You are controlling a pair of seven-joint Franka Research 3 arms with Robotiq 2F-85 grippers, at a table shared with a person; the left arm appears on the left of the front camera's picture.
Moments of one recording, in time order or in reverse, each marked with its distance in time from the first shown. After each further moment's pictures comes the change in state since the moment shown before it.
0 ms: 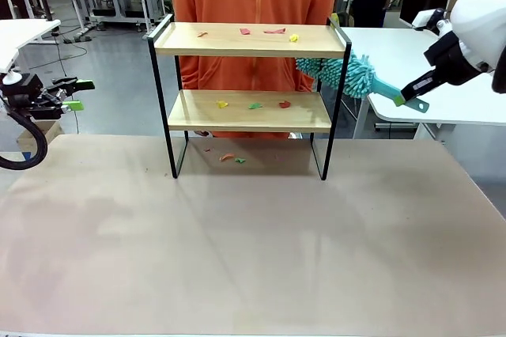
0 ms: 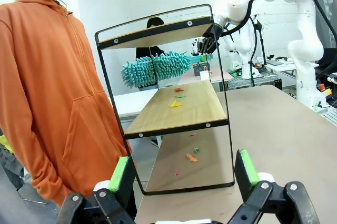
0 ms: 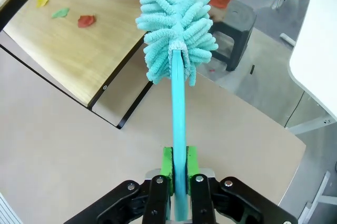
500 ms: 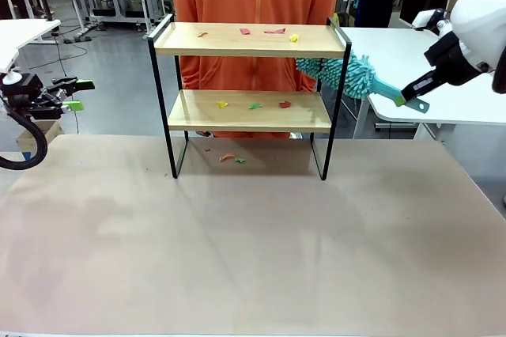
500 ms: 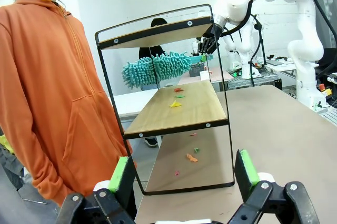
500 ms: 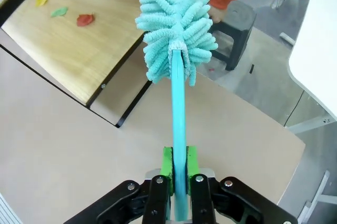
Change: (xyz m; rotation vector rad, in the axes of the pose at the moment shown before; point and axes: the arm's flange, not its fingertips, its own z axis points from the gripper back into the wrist) left arm 0.000 0.000 0.000 0.000 0.000 0.000; right arm -0.004 -0.005 0.001 -0.006 0.008 -0.001
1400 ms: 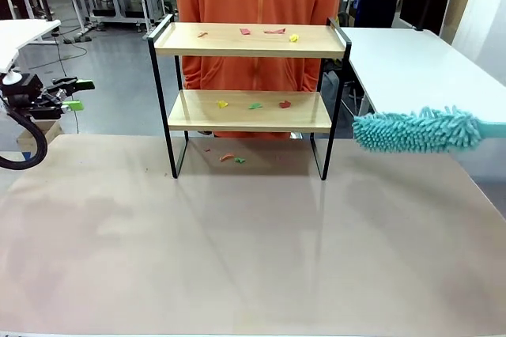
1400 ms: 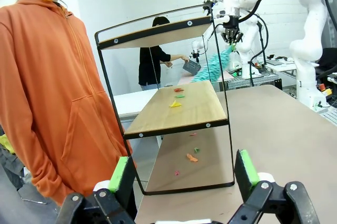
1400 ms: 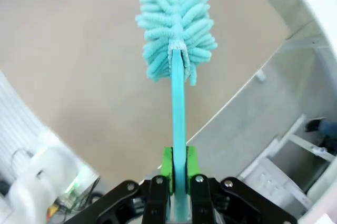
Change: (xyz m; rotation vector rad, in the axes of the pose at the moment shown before) left arm 0.000 0.000 0.000 0.000 0.001 0.000; right arm -0.105 -0.035 0.148 0.045 0.450 0.254
